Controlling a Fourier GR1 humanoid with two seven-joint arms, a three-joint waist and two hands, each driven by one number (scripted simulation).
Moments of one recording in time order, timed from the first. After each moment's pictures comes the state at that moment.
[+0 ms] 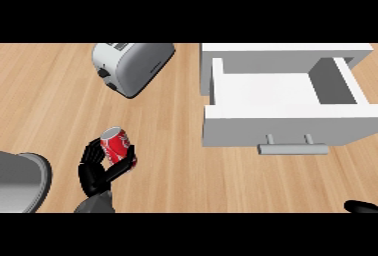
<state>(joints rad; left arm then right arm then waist) -0.18 0.06 -0.01 -0.78 0.62 0.49 -0.79 0.09 -0.11 -0.33 -2.22 -0.14 0.10 0.29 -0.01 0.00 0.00</state>
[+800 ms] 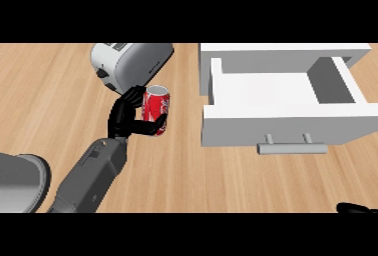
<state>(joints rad) -0.59 0.14 -0.19 -0.67 0.47 0.16 -0.48 0.11 -0.08 -0.29 -2.25 -0.08 0.08 0.28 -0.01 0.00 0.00</state>
